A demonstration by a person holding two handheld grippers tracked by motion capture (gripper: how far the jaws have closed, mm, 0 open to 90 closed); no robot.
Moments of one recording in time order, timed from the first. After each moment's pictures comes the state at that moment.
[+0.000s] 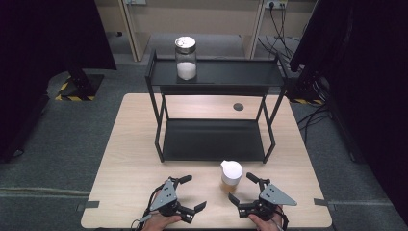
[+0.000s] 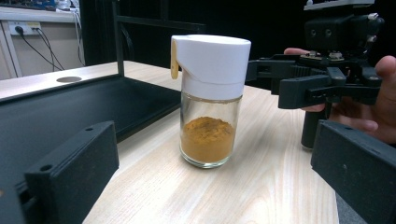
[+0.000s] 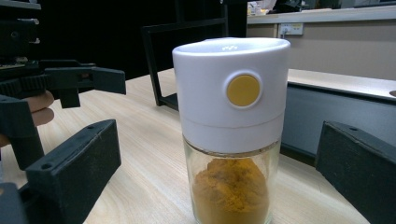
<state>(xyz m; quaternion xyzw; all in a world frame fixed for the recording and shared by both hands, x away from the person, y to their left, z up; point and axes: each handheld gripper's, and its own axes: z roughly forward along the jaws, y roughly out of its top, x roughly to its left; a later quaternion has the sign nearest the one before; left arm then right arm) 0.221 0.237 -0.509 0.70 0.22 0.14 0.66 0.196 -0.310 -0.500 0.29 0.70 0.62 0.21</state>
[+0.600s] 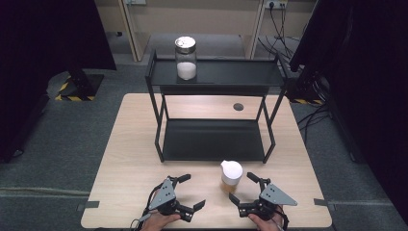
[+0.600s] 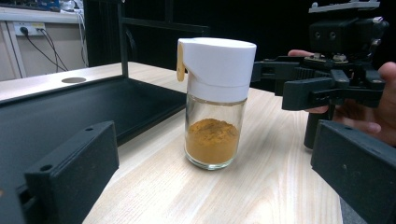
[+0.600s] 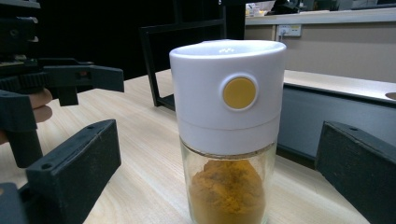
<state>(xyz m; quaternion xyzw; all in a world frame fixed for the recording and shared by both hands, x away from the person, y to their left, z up) 0.221 0.239 -0.509 0.70 0.22 0.15 0.66 0.196 -0.309 -0.499 0.29 0.70 0.62 0.21</state>
